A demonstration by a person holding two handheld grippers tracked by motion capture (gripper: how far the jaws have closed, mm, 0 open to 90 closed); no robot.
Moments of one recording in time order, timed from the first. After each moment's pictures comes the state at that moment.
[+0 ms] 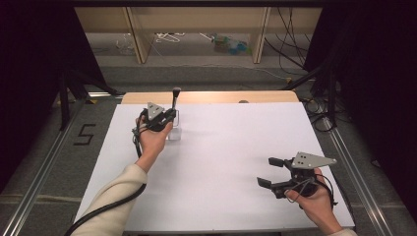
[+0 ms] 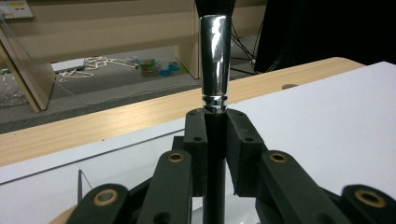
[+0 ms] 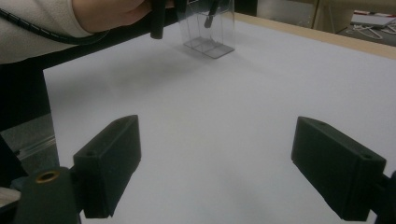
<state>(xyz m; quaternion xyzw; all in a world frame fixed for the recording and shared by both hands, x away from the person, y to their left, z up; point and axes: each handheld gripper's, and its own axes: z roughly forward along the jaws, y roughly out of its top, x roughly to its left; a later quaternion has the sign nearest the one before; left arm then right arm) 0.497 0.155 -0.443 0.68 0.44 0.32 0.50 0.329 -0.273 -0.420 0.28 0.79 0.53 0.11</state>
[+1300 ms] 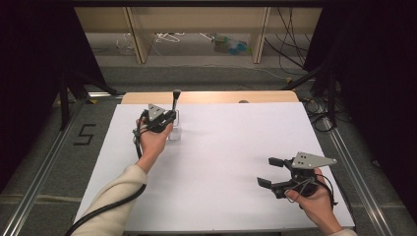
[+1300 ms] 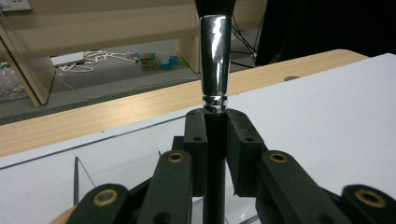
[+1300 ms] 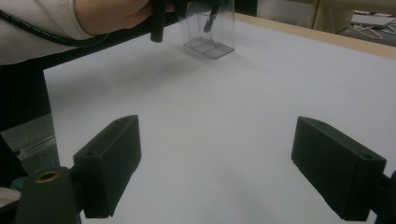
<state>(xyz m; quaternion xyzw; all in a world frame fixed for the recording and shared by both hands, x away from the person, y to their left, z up) 0.498 0.156 -0.449 0.68 0.44 0.31 0.49 0.330 -0.273 -0.421 0.28 0.79 0.54 0.11</state>
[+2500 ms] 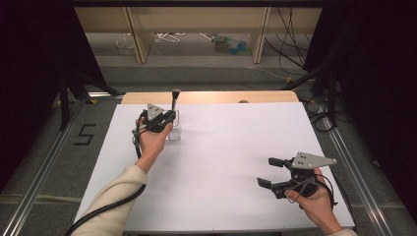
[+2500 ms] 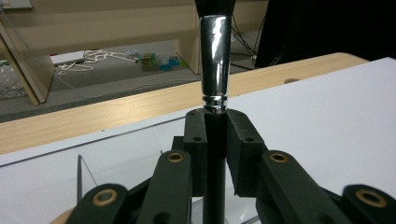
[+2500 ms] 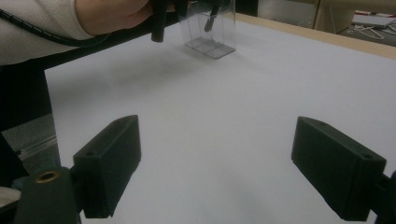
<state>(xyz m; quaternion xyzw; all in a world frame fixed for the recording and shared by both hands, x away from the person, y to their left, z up) 0.496 0.157 -0.447 0.67 0.45 0.31 0.51 0.329 -0.273 -0.420 0.28 0.79 0.53 0.11</state>
